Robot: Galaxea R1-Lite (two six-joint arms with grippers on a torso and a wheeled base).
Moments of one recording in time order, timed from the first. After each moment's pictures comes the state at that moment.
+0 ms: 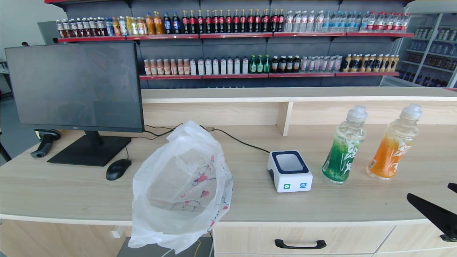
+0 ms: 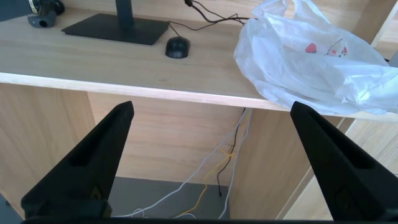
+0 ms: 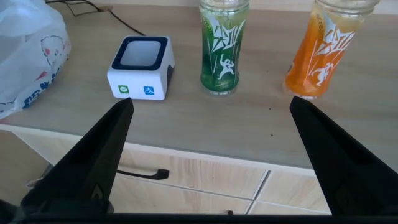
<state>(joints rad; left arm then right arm) 0.00 0.00 0.00 0.00 0.00 -0.02 0.08 0.85 -0.27 -0.40 0.10 -0.02</state>
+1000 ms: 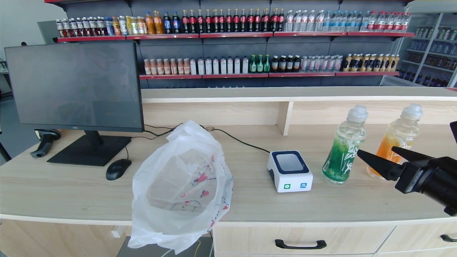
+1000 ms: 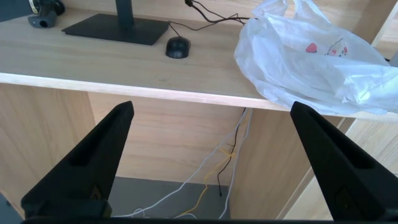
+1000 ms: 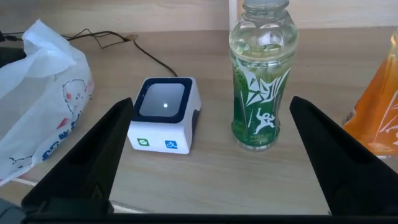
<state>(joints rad) 0.00 0.00 0.00 0.00 0.00 -0.02 0.13 1.31 -0.31 -0.93 0.12 0.08</state>
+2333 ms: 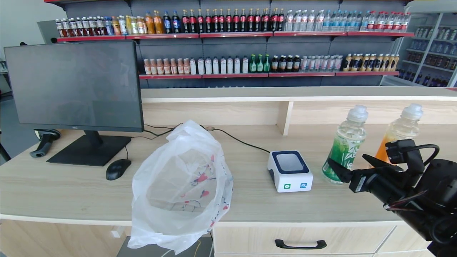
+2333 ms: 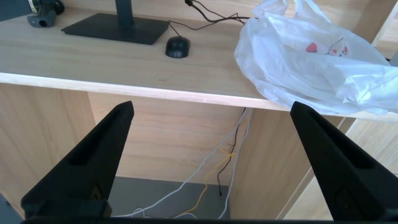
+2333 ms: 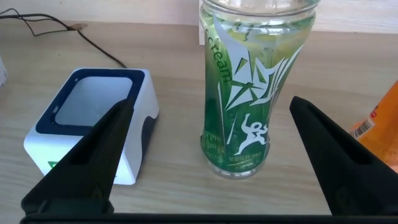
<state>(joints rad) 0.00 0.00 0.00 0.00 0.00 -0.02 0.15 1.83 -0.21 -1.57 -0.01 -0.01</state>
